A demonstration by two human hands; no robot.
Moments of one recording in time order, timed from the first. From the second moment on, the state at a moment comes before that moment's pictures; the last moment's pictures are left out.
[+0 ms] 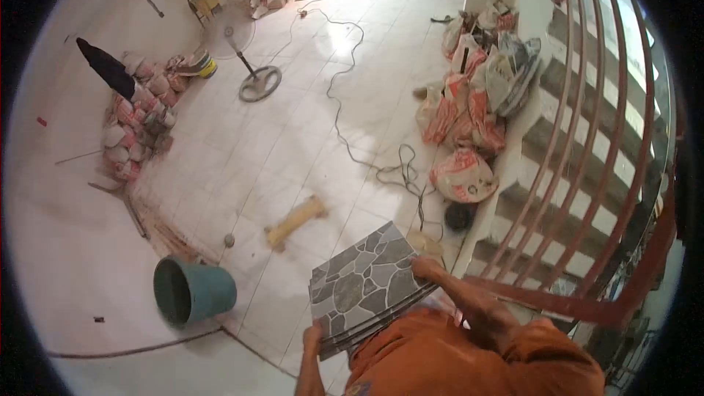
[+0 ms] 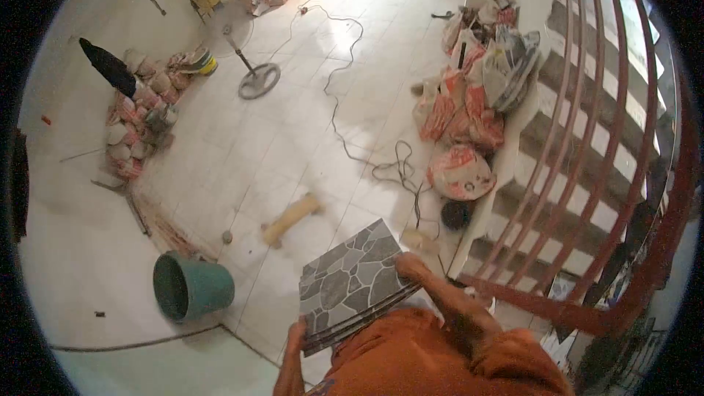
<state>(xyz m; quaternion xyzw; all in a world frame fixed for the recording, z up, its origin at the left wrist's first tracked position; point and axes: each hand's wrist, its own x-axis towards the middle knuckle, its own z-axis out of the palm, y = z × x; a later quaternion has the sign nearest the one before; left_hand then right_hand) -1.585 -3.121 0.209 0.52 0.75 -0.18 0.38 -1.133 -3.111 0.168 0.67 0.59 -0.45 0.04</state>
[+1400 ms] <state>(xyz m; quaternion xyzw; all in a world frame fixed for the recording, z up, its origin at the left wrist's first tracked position) -0.813 -1.864 0.058 0.69 0.51 -0.37 0.36 -0.542 -2.223 0.059 0.89 -0.03 -0.44 -0.09</state>
